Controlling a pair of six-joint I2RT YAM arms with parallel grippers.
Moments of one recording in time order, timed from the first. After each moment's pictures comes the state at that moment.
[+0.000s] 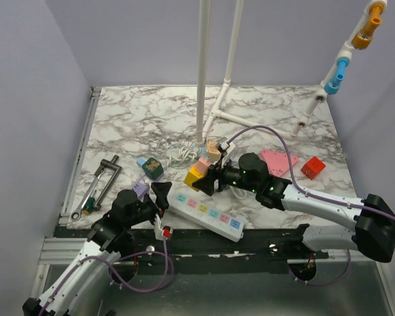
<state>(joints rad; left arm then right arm) -0.56 0.22 0.10 -0.31 0.45 1.59 0.94 1.21 0.68 0.30 -0.17 0.39</state>
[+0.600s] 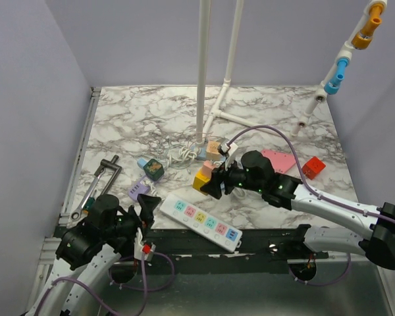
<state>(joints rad) -0.56 0.09 0.56 -1.13 0.58 1.59 0.94 1.12 0.75 -0.02 -0.17 0.28</state>
